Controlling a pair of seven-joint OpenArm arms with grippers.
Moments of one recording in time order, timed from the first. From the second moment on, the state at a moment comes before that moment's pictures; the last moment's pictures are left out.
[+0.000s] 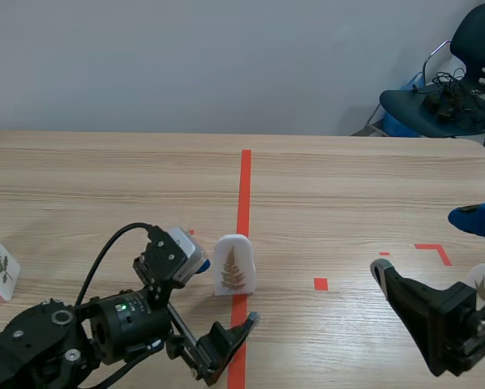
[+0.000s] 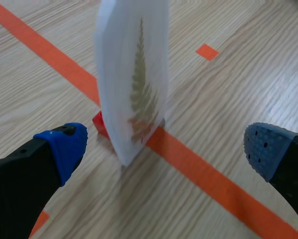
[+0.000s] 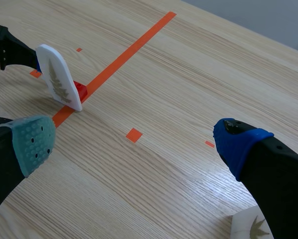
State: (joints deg) left arm 3.3 -15.0 26.4 65.3 1.4 -26.8 -15.1; right arm -45.8 30.5 12.0 114.8 16.8 24.9 4.0
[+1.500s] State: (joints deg) left arm 26.9 -19.1 -11.1 90.4 -20.1 -15.7 -7.6; right arm -45.8 30.5 12.0 114.8 16.8 24.9 2.4
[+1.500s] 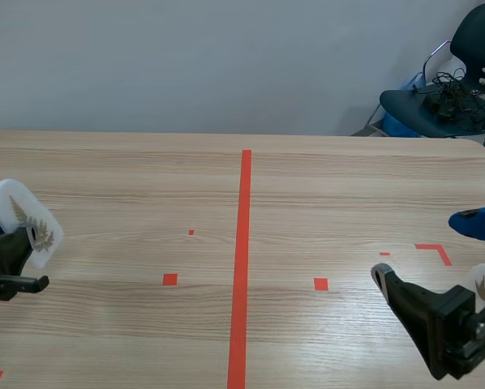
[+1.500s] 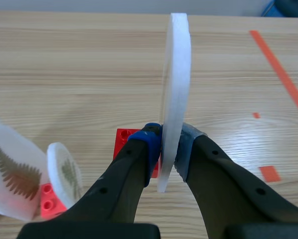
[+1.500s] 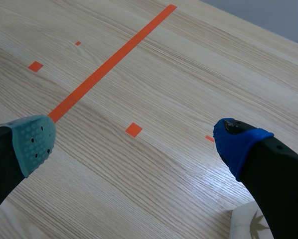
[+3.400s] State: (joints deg) left arm 35.5 -30.5 -14.8 119.7 -29.7 -28.2 0.8; right arm -44.0 30.5 12.0 114.8 16.8 24.9 1.8
